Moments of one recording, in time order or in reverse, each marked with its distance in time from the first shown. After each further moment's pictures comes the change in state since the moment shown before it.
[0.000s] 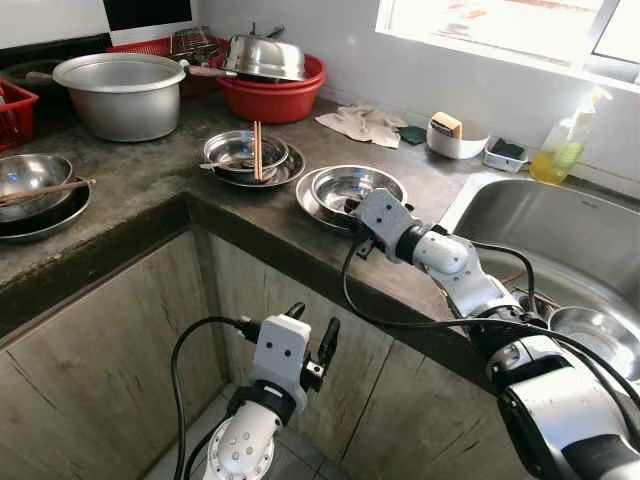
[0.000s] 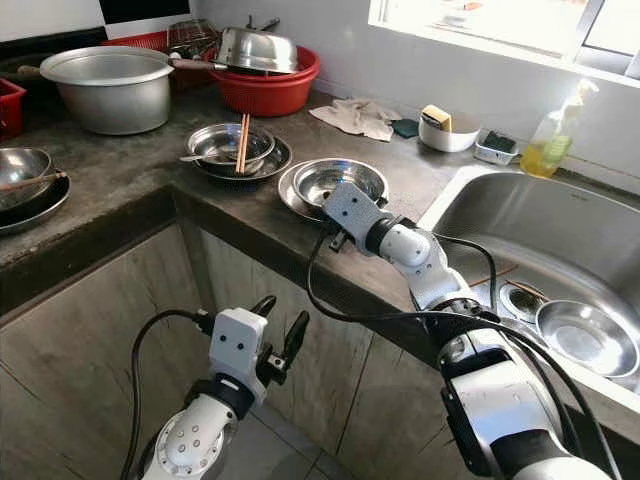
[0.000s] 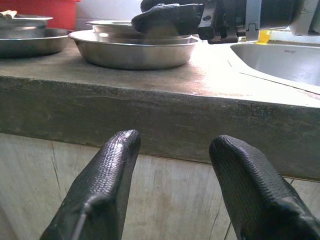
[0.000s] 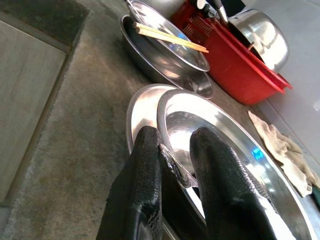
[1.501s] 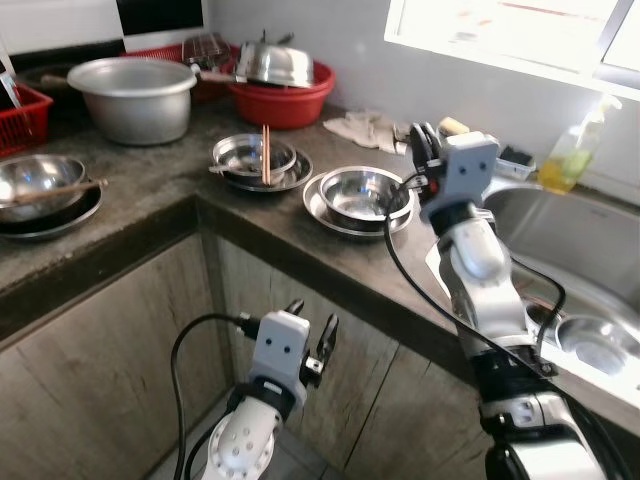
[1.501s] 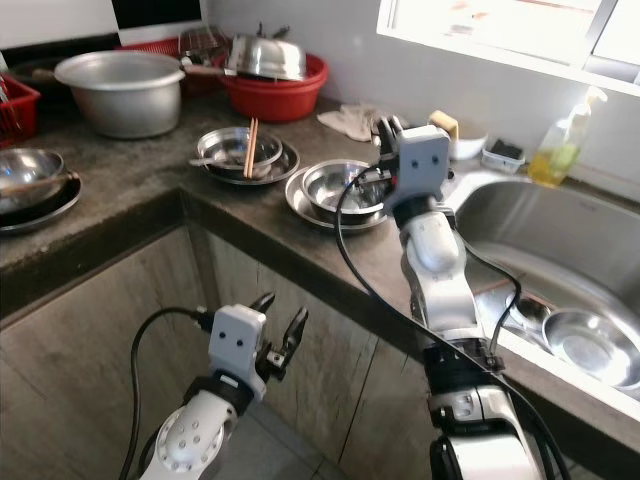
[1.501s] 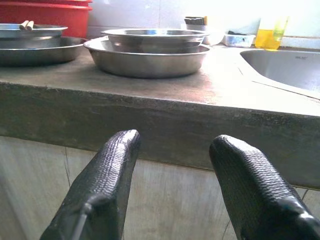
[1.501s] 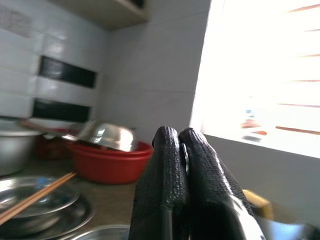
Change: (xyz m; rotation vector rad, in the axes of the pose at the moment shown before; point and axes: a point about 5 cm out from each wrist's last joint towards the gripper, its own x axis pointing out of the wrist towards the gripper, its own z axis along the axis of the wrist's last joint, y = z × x) left arm 0.006 0.004 0.002 0.006 -0.014 0.012; right arm -0.057 -0.031 0.055 0.353 -0.329 -0.756
